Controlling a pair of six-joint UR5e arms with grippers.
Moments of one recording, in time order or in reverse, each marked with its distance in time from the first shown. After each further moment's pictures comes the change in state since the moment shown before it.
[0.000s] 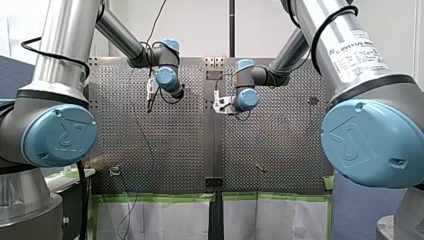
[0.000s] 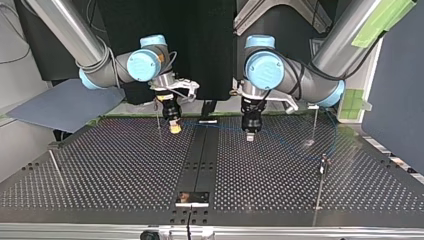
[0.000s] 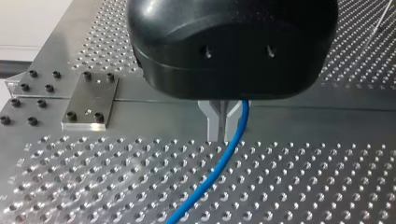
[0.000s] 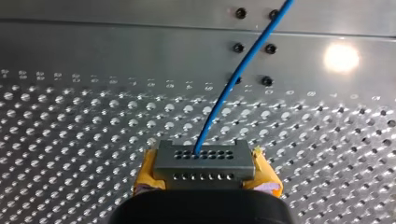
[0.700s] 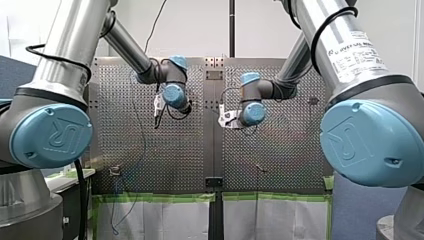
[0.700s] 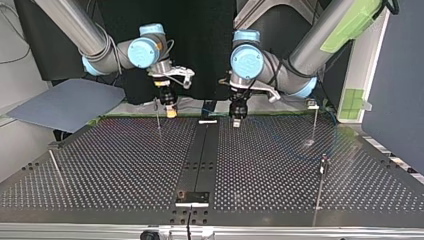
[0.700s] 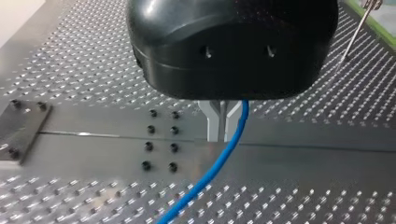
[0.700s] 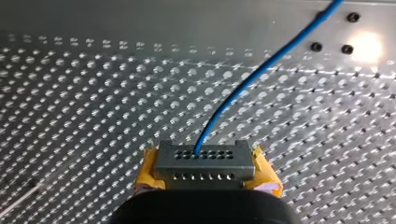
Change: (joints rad) left arm -0.074 -0.100 -0.063 0.122 -0.030 -0.028; right arm -0.022 0.001 0.167 -0.114 0.013 0.004
